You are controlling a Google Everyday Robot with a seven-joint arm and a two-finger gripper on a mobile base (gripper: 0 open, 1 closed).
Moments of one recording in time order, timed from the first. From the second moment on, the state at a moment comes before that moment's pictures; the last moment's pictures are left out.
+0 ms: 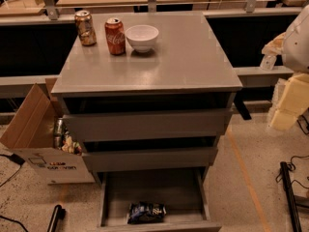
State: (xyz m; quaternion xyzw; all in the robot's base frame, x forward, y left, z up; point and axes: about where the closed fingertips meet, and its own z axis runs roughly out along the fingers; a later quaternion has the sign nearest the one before) arm 0.438 -0.217 0.976 -0.60 0.78 -0.03 0.16
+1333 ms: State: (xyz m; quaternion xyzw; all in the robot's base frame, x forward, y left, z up) arm 0.420 -0.149 0.807 -0.62 0.76 0.07 0.20
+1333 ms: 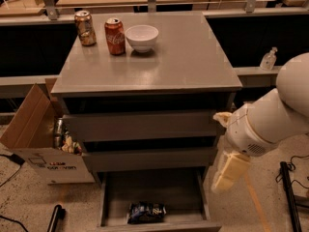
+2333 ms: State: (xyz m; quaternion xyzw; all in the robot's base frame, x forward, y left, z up) arm 0.406 -0.122 0.657 -0.68 0.70 0.12 0.19
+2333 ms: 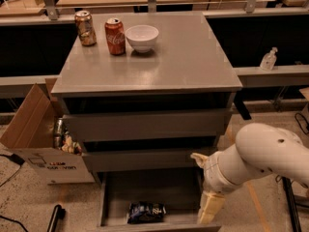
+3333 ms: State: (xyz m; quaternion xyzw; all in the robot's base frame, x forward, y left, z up) arm 0.434 -0.108 0.623 -0.68 0.69 0.12 0.22
